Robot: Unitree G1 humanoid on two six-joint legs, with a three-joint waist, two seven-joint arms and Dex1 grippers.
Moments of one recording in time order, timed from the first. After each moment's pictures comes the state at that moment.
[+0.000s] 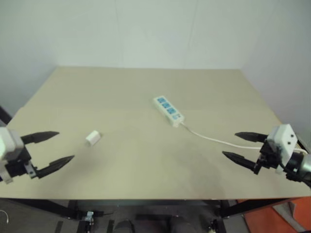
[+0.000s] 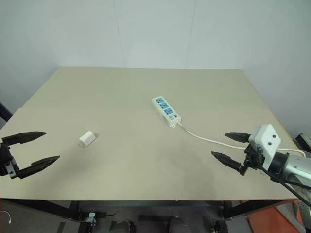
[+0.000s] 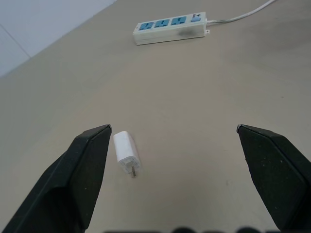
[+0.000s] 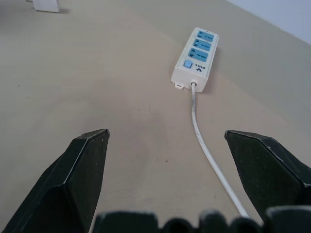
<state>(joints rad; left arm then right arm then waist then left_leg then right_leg) 0.23 0.92 0.79 -0.36 -0.58 0.37 -1.16 0.03 -0.86 -0.43 -0.36 0.52 0.37 0.97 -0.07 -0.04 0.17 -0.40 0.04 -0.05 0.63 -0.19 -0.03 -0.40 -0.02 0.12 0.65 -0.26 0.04</state>
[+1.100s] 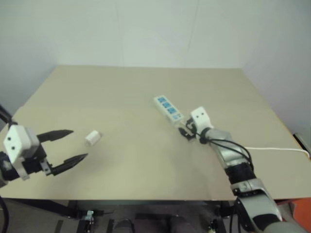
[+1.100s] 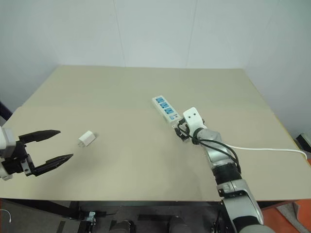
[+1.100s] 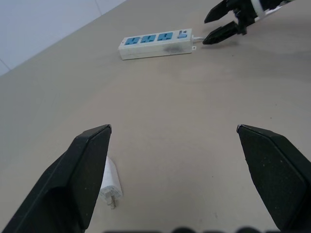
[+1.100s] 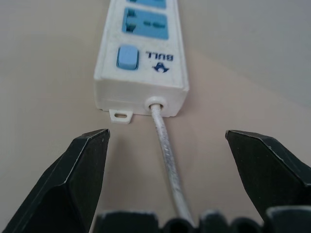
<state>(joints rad) 0.19 0.91 0.69 -0.42 -0.62 0.38 -1.09 -0.73 -0.35 0.14 0.43 0.01 0.47 0.39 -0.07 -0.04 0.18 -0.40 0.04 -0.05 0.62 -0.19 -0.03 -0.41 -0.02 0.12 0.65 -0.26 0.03</state>
